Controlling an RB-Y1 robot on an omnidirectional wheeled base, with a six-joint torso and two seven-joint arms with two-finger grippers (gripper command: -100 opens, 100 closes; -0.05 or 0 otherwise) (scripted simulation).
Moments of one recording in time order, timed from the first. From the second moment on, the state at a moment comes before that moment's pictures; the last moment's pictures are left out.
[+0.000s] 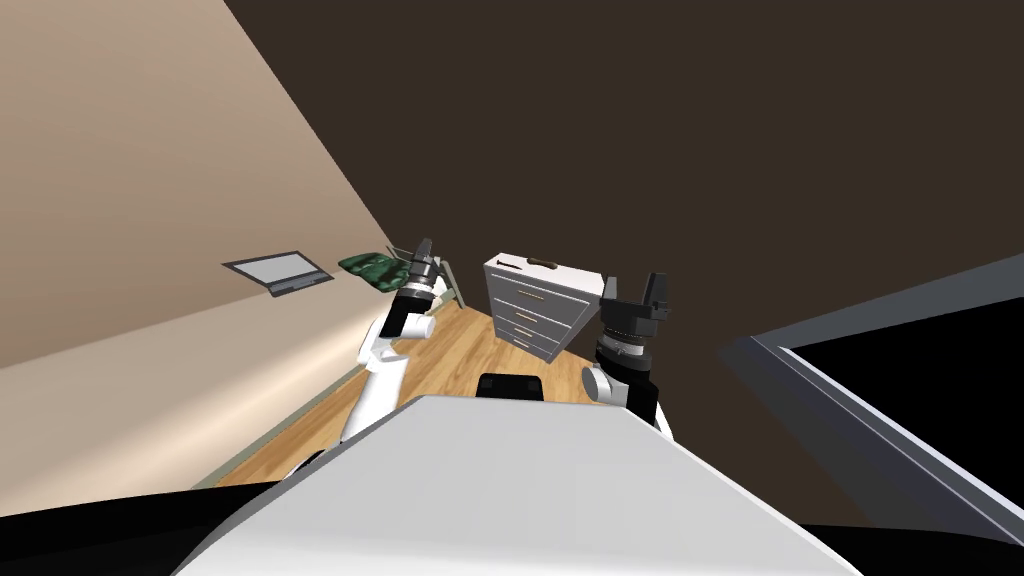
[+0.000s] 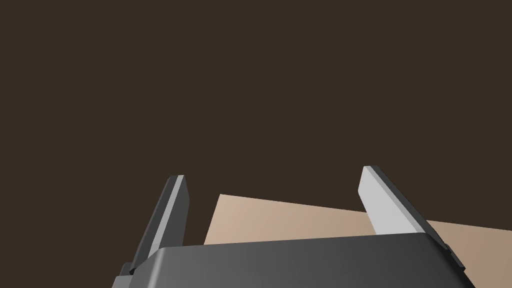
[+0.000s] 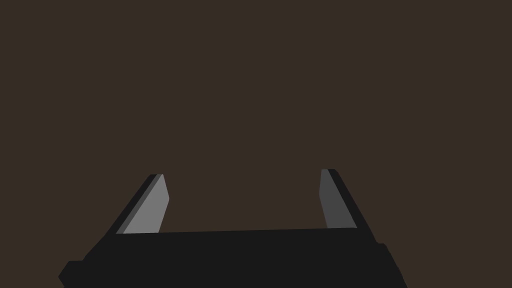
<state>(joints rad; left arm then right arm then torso) 0.06 0.29 0.17 -2.14 0.00 -0.01 0.01 0.51 -0.04 0.04 -2.34 -0.01 -0.63 -0.02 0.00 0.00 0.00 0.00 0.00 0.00</state>
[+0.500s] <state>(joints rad) -0.04 0.33 0.19 -2.08 0.01 0.13 0.01 0.51 -0.04 0.04 -2.34 -0.01 -0.63 -0.02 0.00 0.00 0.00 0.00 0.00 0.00</state>
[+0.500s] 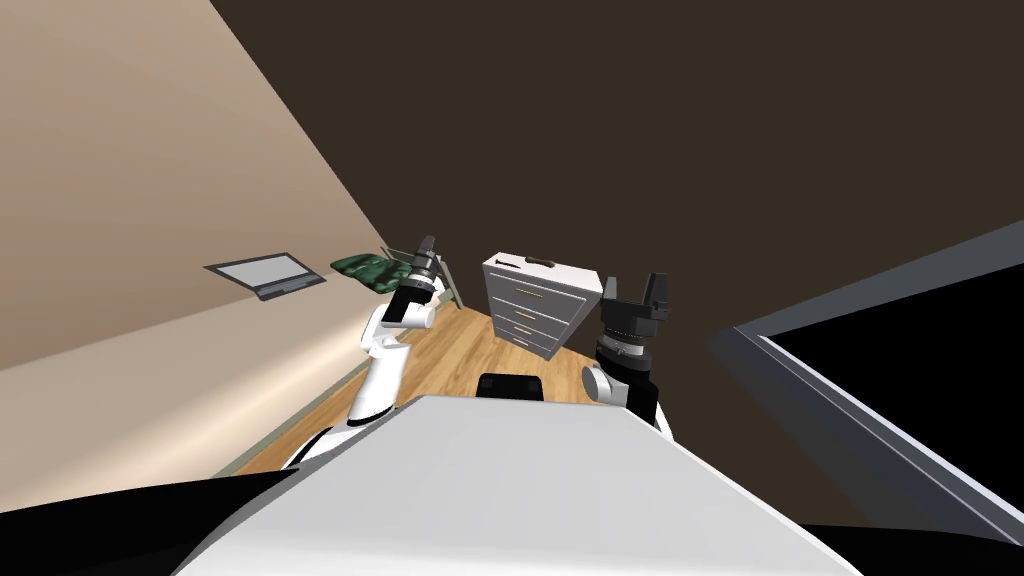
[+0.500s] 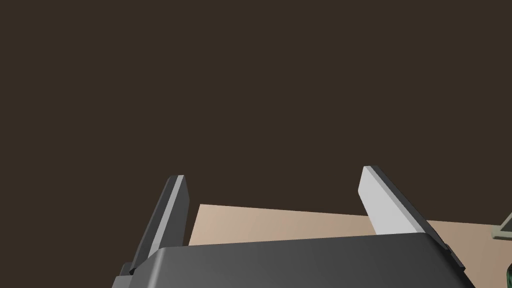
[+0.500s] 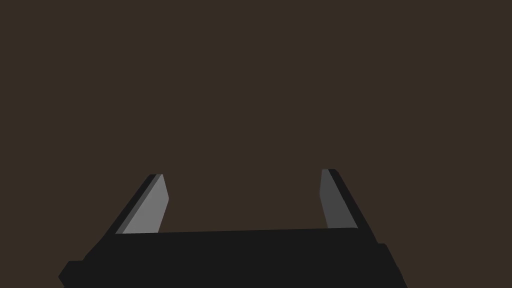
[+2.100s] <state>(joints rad) -0.33 0.46 0.23 -1.84 0.07 0.53 0.00 0.51 -0.04 0.04 -2.34 -0.01 -0.63 -0.02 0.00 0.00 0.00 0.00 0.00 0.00</state>
